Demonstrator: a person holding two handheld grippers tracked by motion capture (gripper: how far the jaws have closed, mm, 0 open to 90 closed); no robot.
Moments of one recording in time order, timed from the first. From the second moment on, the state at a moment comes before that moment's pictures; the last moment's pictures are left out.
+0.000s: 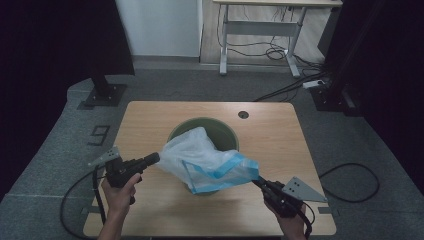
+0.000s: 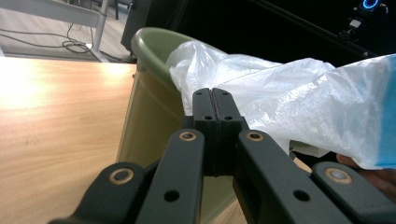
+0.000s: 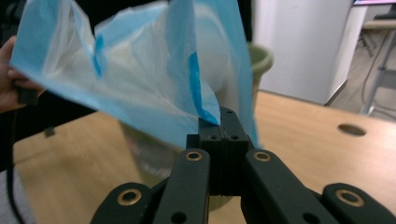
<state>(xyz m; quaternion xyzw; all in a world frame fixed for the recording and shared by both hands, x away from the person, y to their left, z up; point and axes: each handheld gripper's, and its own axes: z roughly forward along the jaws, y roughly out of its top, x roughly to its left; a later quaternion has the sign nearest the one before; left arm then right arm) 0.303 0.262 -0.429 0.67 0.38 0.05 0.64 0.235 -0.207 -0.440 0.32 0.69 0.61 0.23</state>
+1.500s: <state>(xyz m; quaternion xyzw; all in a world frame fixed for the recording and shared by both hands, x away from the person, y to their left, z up) 0.299 0.187 -0.330 0.77 0.28 0.13 0.56 0.232 -0.195 -0.444 0.30 0.72 0.58 0.23</state>
